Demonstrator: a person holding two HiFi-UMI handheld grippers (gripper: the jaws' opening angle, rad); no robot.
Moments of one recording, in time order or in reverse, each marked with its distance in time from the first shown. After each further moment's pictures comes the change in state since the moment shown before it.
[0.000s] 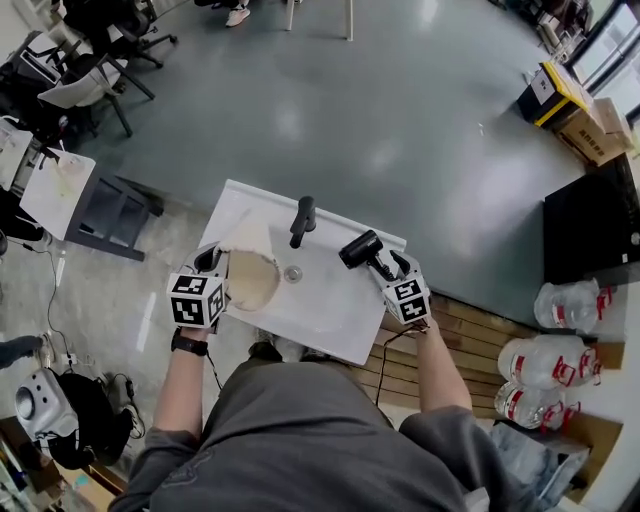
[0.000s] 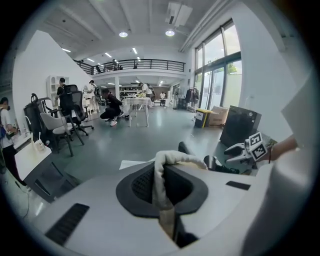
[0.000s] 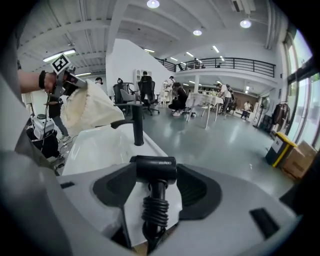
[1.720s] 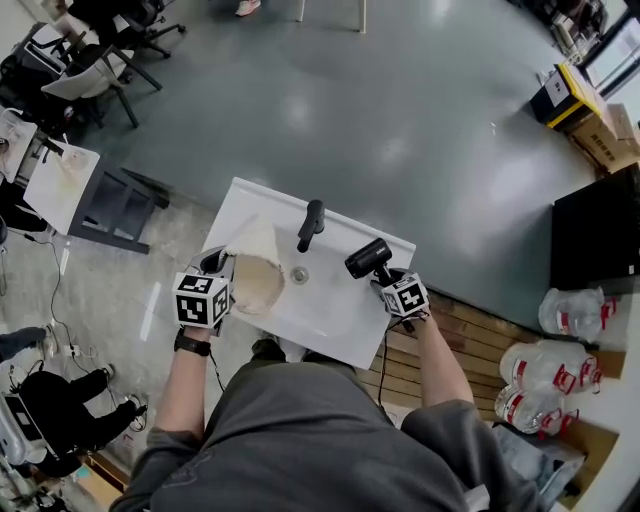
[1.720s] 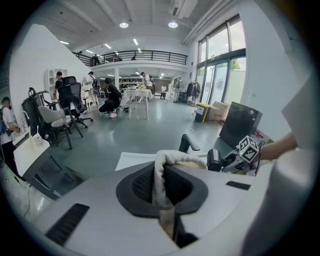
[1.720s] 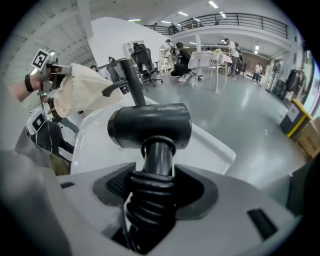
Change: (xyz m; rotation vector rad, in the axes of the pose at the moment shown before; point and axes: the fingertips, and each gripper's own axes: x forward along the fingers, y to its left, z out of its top) left arm 0.017 0.007 -0.018 -0.024 0.094 -0.013; right arm 0.045 0.020 -0.078 0.141 0.354 0.175
